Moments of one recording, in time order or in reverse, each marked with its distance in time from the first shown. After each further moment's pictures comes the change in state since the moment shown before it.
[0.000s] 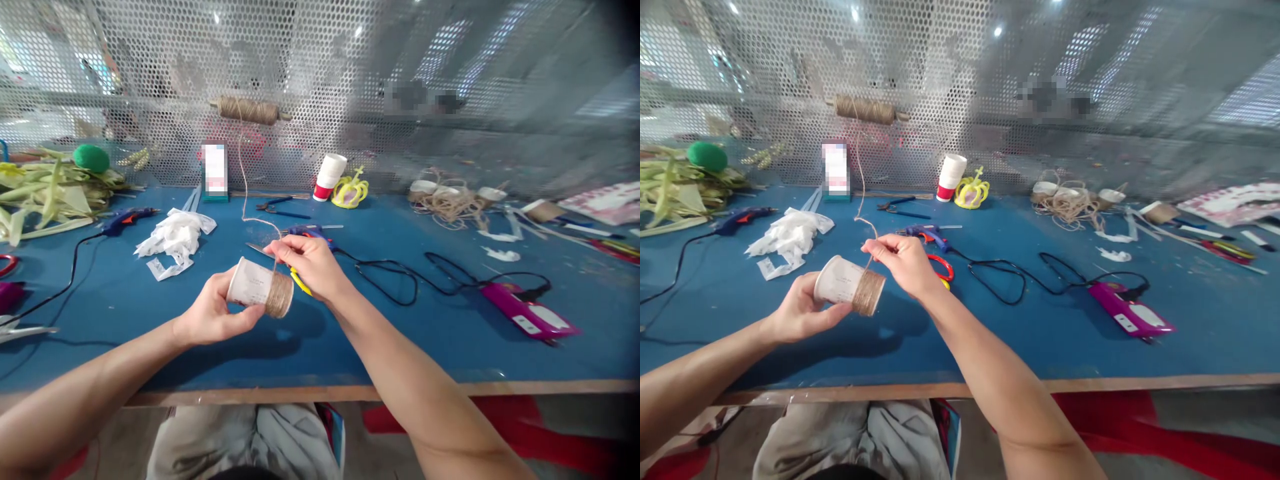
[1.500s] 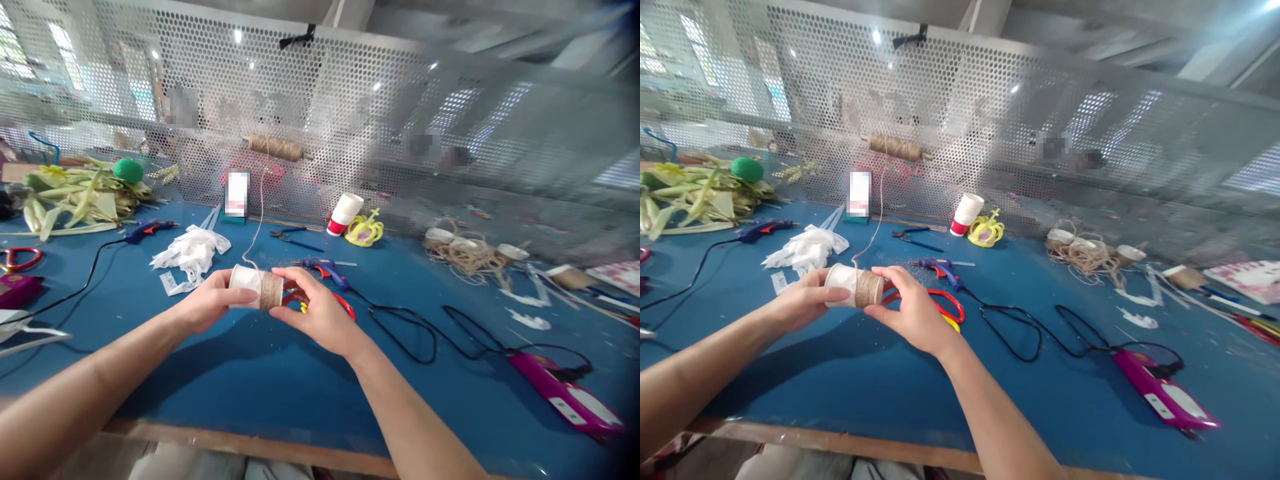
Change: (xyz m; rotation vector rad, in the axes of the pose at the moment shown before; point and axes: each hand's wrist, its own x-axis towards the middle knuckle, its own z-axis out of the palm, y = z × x) left_hand 0.026 -0.004 -0.030 -0.642 0.133 -0.489; right_hand -0.010 -0.003 -0.001 -0.186 -0.261 -0.162
